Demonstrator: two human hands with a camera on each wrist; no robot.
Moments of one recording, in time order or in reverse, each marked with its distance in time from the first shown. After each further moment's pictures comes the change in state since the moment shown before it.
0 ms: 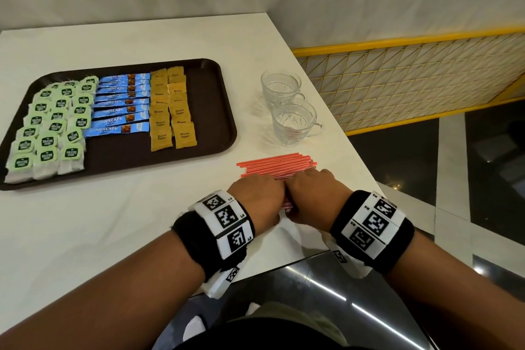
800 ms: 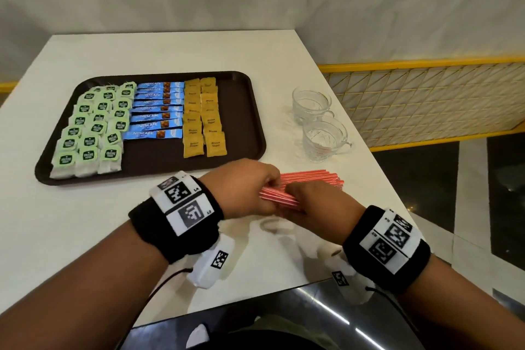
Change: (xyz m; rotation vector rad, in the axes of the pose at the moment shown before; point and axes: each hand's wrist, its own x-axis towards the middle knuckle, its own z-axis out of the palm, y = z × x) left_hand -0.036 -0.071 -0.045 -0.315 0.061 0.029; right_hand 0.016 -0.024 -0.014 0.324 0.157 -0.203
